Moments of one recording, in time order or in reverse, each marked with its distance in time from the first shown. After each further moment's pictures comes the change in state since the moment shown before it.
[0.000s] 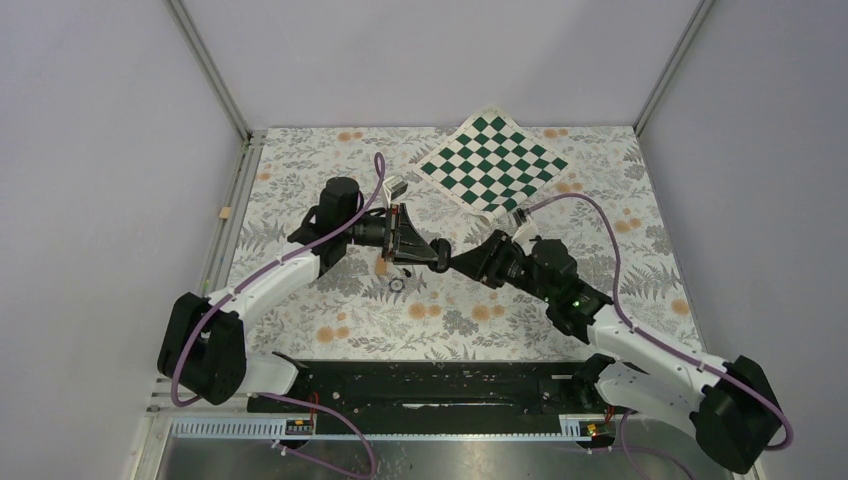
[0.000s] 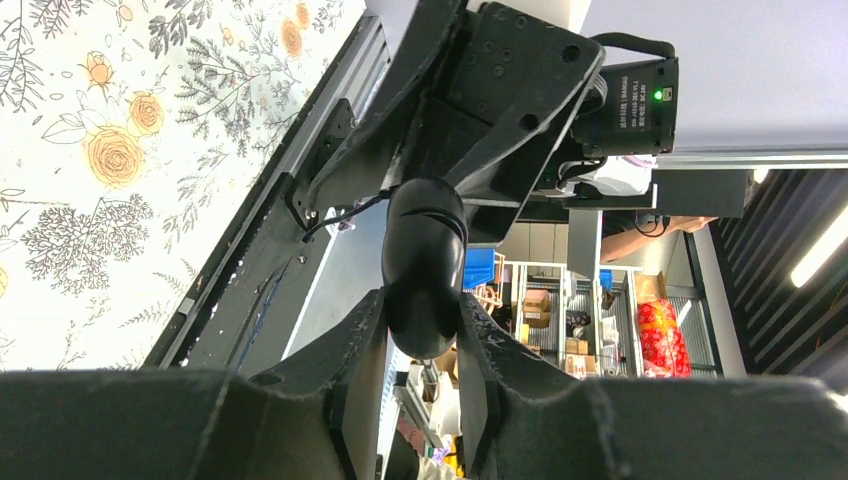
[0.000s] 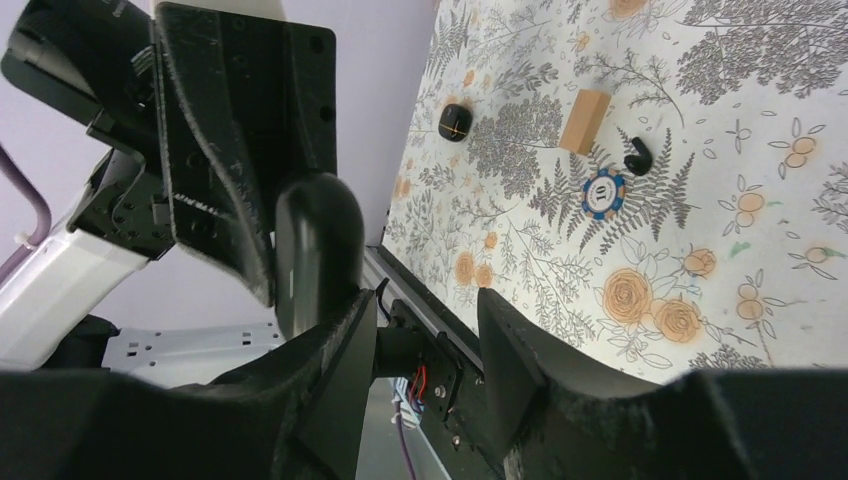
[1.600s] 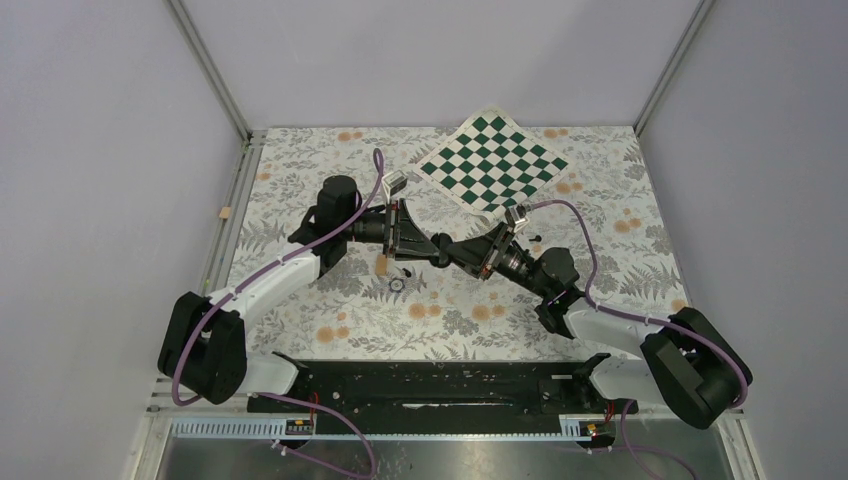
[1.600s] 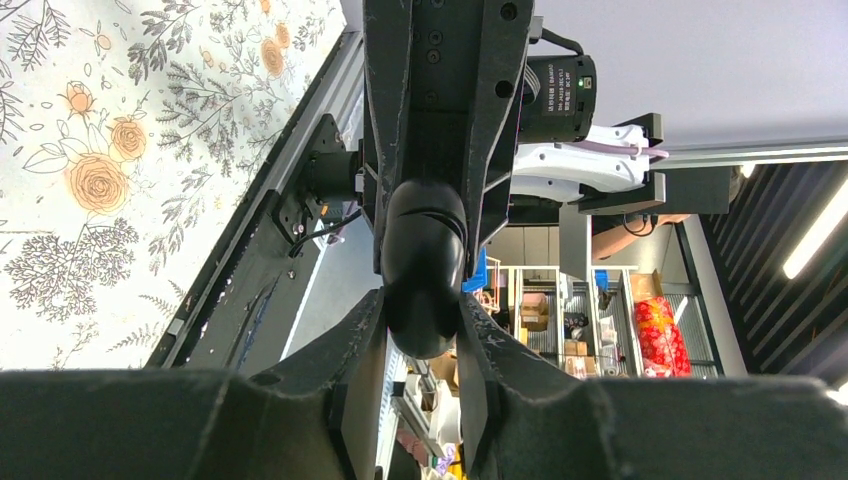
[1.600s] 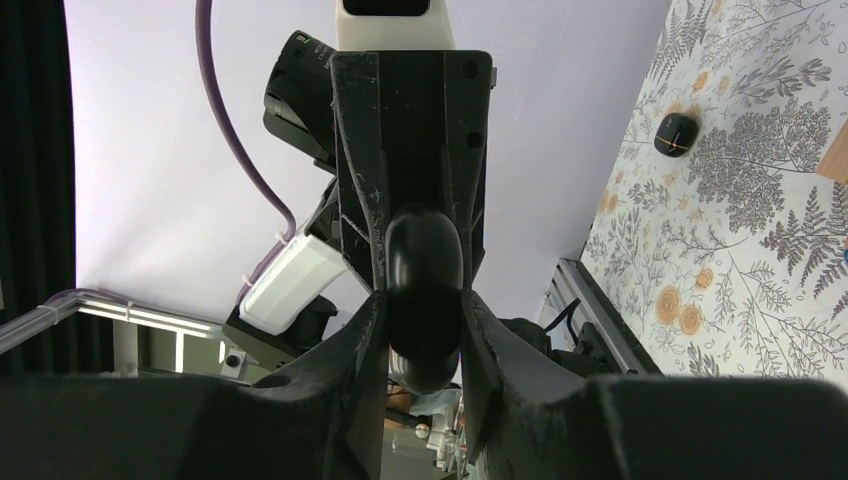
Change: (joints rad) left arm 0.001 0.002 -0.008 0.104 0.011 -0.065; right arm -0.079 0.245 -0.150 0.785 -0.171 0.403
